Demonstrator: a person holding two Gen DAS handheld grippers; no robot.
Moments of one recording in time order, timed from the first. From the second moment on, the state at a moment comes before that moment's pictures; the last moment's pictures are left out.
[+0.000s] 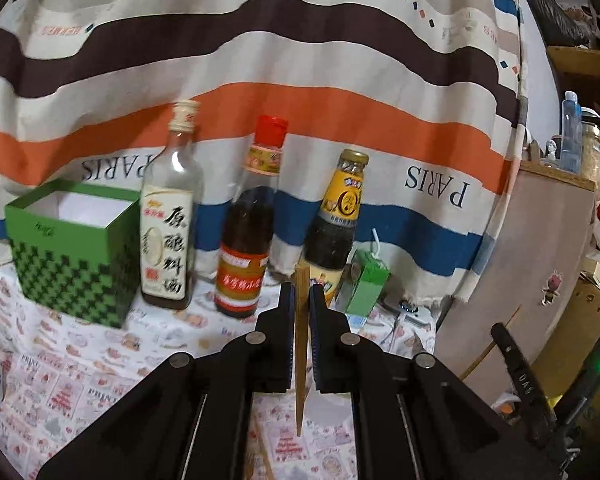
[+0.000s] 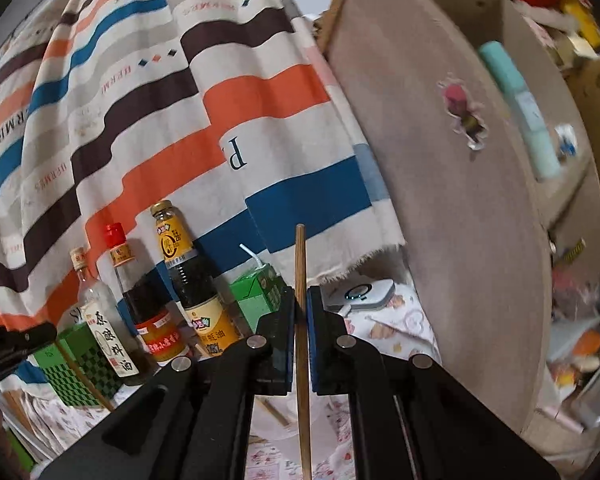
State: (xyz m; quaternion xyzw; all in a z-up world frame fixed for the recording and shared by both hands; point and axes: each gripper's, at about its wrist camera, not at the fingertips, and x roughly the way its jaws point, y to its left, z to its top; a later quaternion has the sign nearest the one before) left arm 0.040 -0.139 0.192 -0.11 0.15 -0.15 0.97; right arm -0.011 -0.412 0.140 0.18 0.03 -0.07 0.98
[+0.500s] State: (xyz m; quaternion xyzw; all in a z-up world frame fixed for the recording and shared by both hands) left arm 0.120 -0.153 0.172 -0.20 0.14 -0.19 0.95; right arm 0.056 -0.473 0.134 0.33 -0.02 -0.05 0.94
